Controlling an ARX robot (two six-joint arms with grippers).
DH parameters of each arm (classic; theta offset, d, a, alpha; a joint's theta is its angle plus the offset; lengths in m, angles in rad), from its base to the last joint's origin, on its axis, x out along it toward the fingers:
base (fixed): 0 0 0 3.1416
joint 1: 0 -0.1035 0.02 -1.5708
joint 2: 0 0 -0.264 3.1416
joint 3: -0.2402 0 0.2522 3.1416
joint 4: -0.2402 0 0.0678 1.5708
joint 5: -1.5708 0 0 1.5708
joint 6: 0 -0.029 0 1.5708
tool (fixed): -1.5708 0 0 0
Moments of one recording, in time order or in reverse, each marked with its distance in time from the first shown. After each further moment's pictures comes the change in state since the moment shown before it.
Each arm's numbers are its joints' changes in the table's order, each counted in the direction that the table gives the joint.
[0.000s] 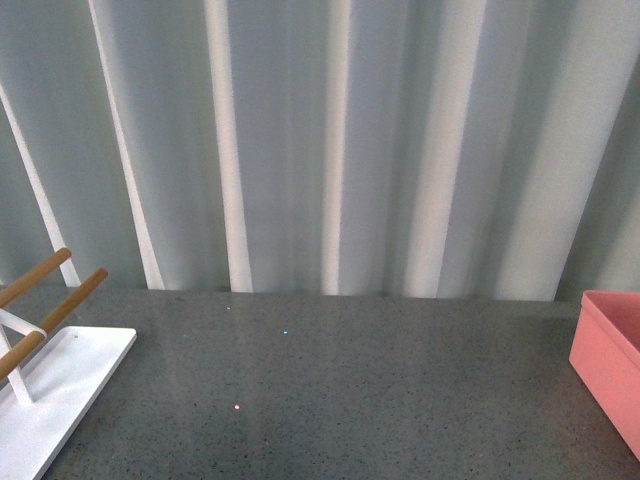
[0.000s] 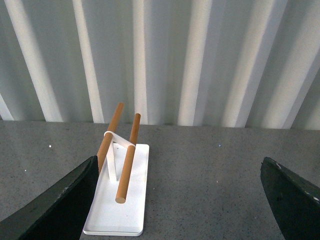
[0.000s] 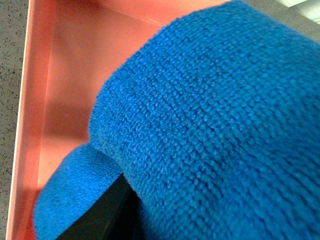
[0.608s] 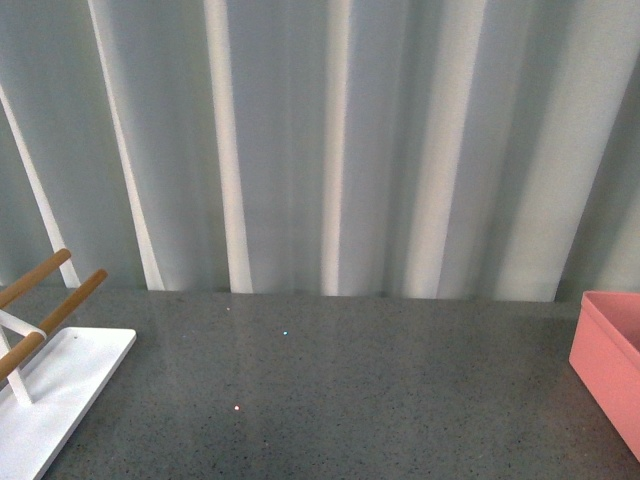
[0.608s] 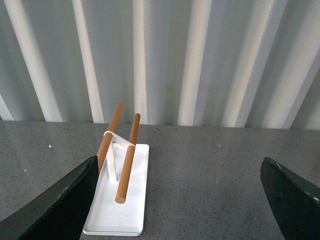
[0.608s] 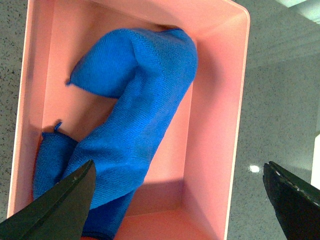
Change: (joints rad) left arm 0.000 0.000 0.000 0.000 0.000 0.000; right arm 0.000 0.000 0.000 0.000 -0.001 0.002
